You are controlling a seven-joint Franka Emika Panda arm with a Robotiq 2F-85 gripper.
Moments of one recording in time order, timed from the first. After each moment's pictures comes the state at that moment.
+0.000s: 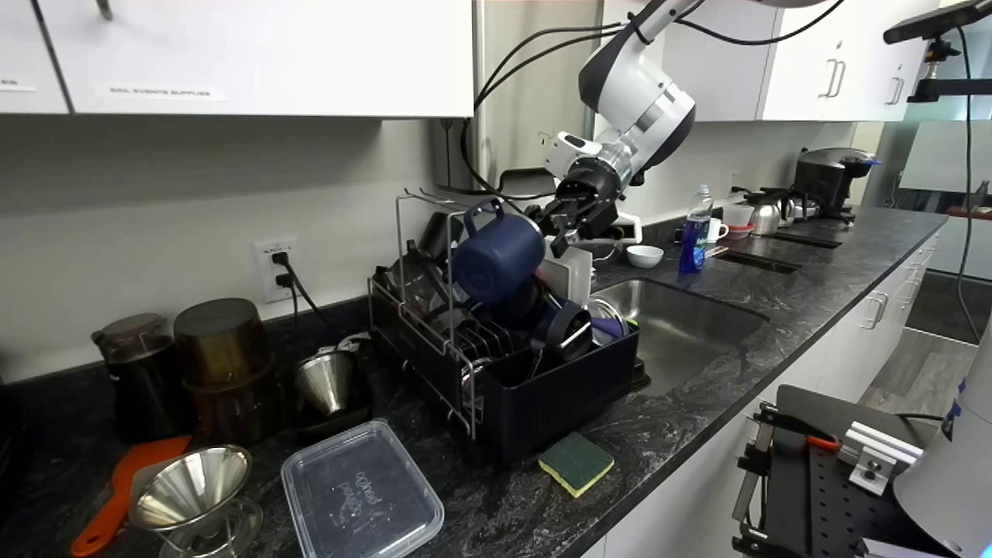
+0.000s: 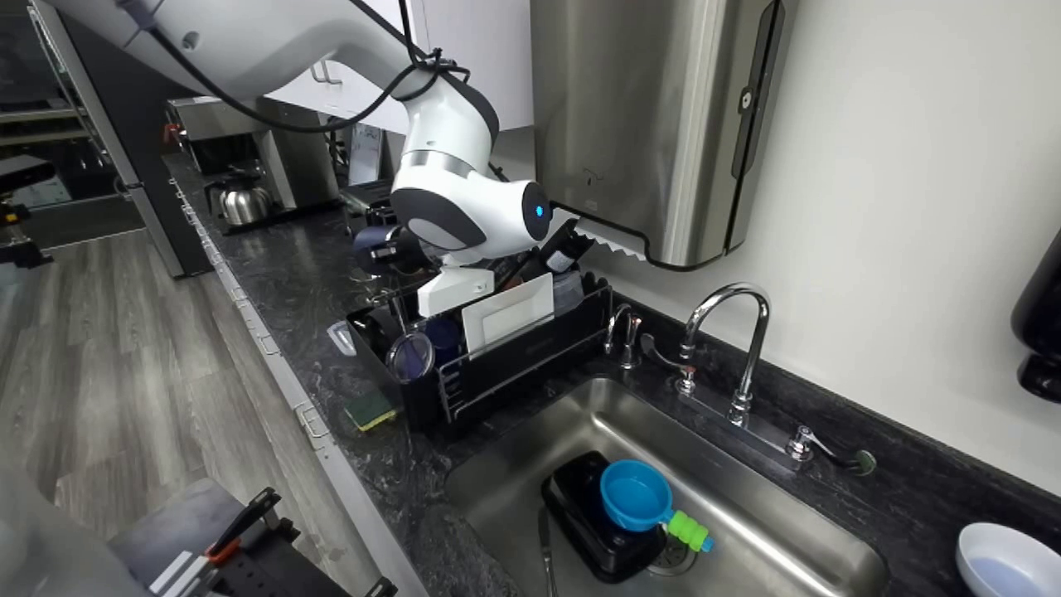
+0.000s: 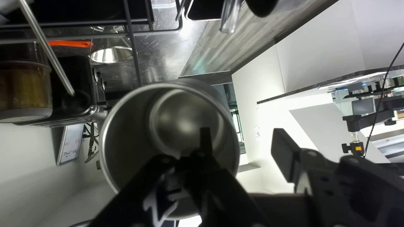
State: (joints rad) arm -0.09 0.09 -0.14 -2.28 1.15 1.70 -2.21
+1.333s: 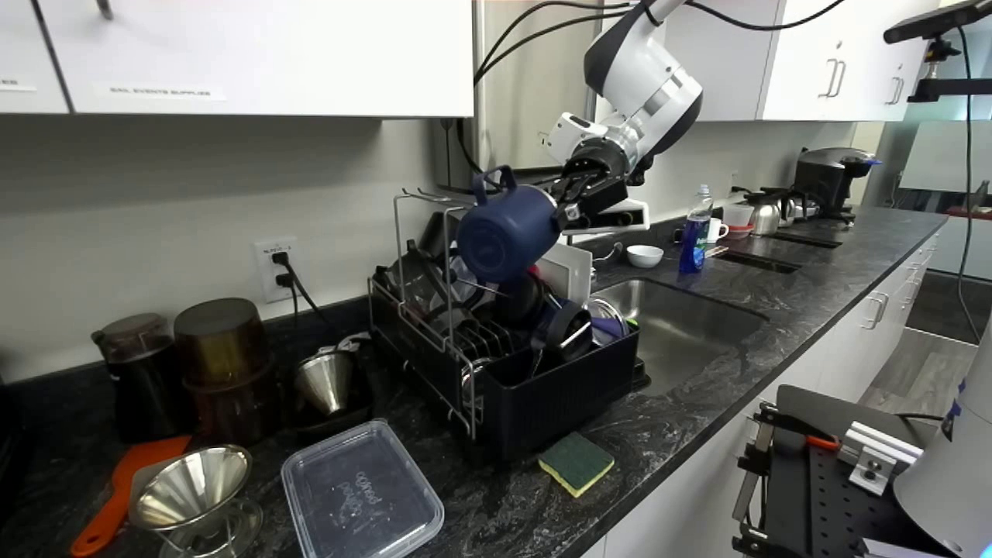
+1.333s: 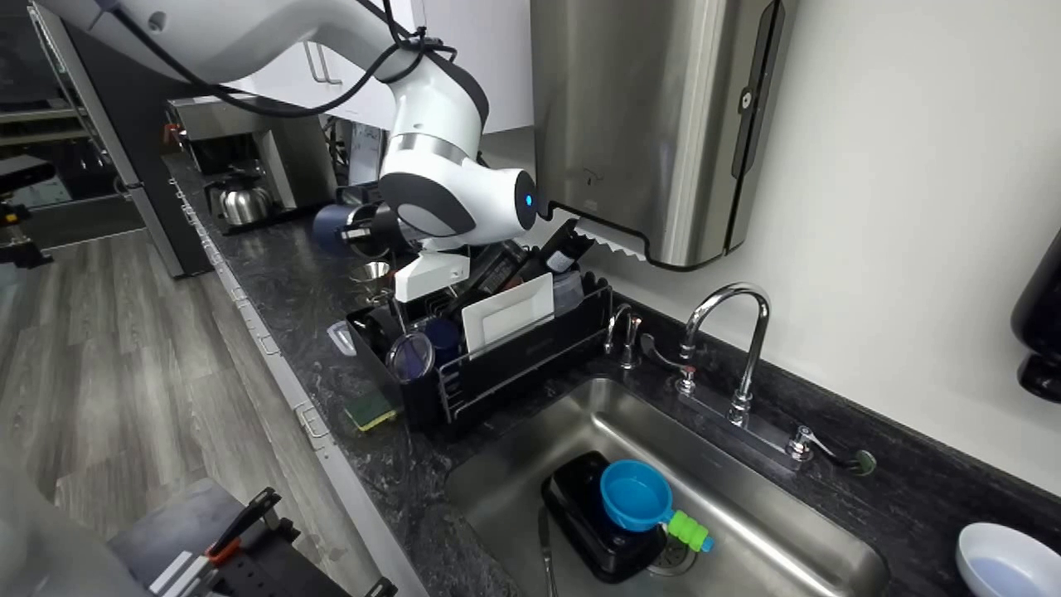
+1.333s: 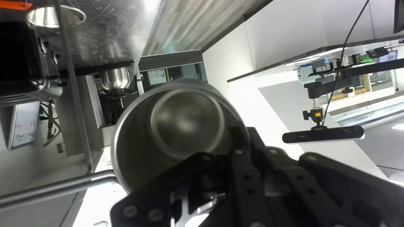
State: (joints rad) arm -0.09 0.03 -0.13 -2.29 1.14 1.55 -2.17
